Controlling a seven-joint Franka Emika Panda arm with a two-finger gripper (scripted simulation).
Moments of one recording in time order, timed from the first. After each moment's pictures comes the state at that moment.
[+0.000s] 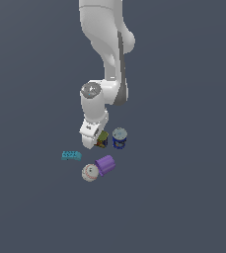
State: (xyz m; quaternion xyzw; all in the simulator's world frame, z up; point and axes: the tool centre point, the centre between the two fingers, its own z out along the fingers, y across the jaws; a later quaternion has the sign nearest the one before) arm -0.067 -0.073 0.059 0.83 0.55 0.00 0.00
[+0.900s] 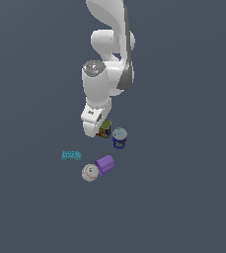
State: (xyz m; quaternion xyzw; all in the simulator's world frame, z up) arm -0.082 -0.056 0.129 0.83 0.55 0.00 0.00
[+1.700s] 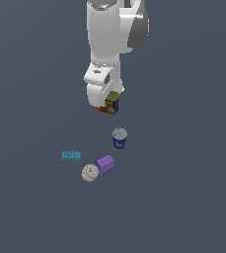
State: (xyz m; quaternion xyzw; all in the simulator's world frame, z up) arm -0.108 -0.023 0.270 0.83 0.56 0.00 0.00
